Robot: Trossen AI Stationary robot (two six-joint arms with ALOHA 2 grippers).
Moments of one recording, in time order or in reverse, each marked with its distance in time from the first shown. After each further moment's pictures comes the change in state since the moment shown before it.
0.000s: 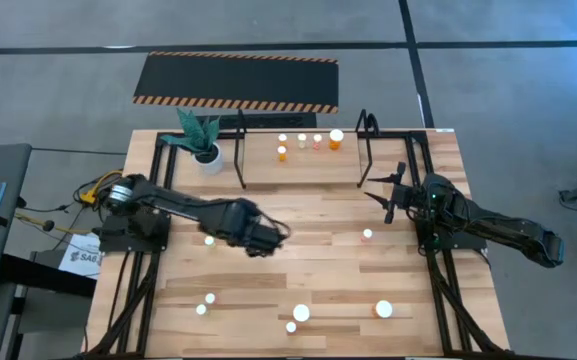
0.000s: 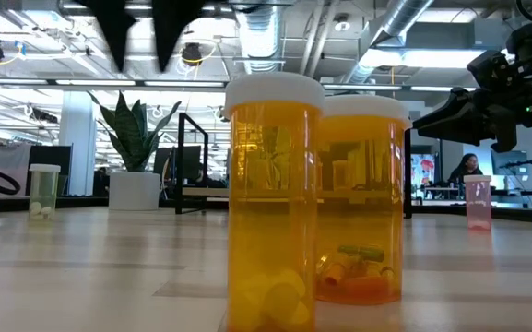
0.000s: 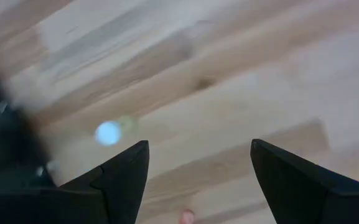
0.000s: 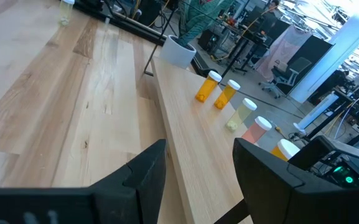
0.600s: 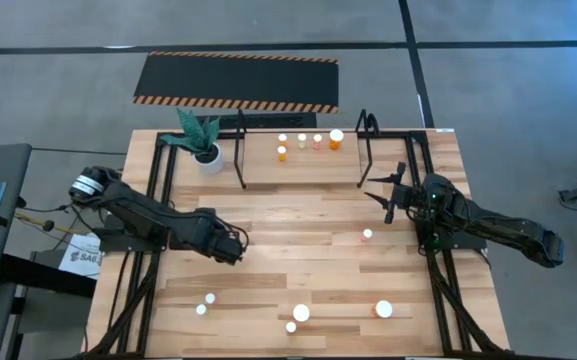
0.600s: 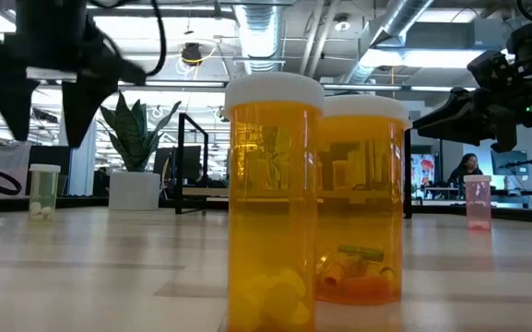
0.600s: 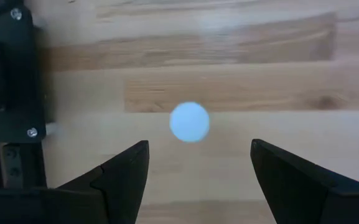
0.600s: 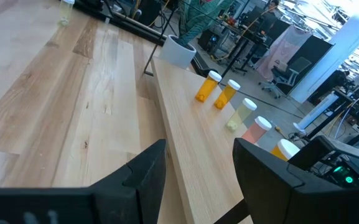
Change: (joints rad) left arm -0.091 -0.295 -0.665 0.306 -0.001 -0.457; right arm 0.000 0.000 0.000 0.000 0.000 0.000
